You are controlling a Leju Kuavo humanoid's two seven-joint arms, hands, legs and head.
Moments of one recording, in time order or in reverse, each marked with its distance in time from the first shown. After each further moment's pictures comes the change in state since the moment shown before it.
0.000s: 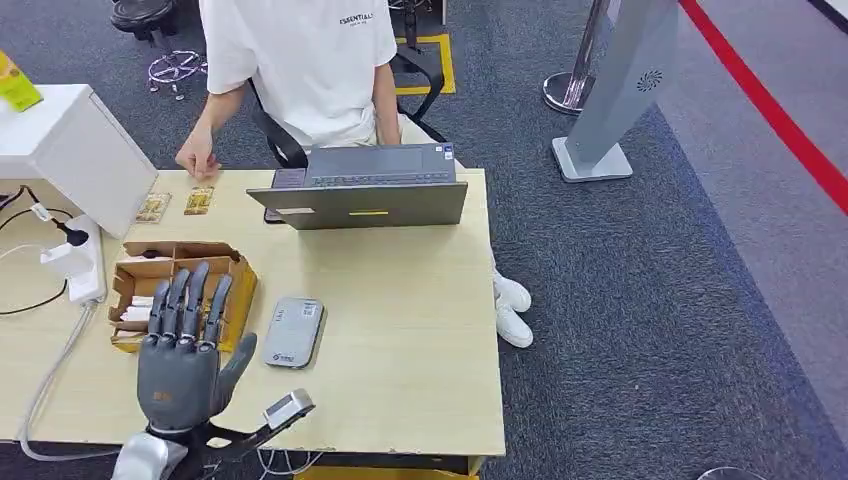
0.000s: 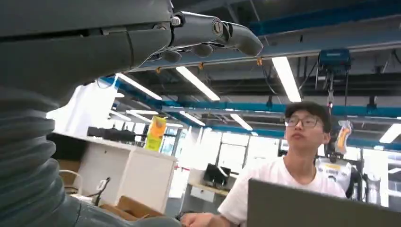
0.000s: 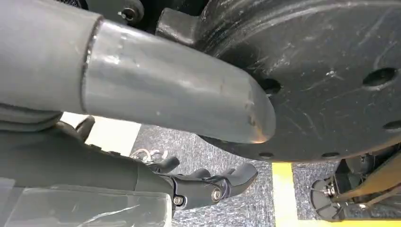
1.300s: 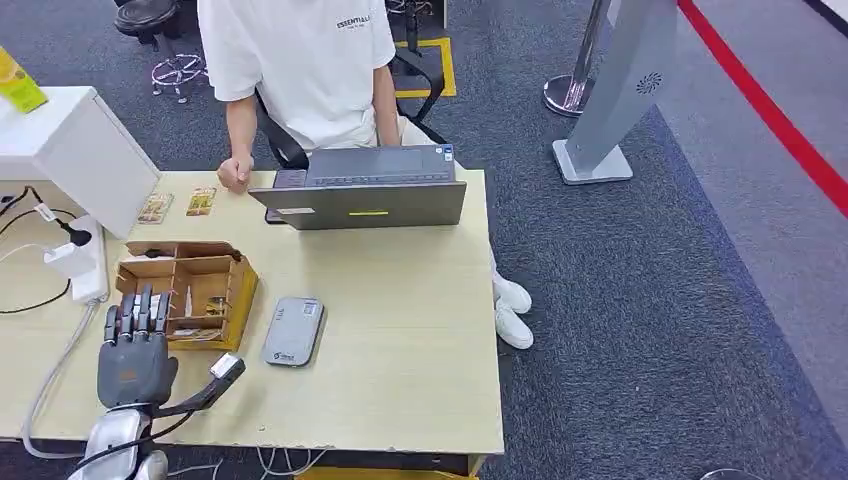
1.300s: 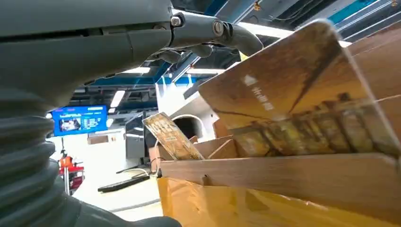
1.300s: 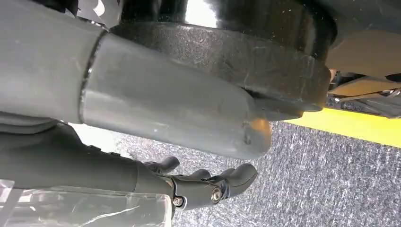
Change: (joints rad) left arm -0.239 -0.021 0.338 0.686 -0.116 -0.047 0.079; right arm -0.117 0.061 0.308 -0.090 0.252 -0.505 0.182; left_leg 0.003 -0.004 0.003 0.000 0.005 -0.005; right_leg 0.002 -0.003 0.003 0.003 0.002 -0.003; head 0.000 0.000
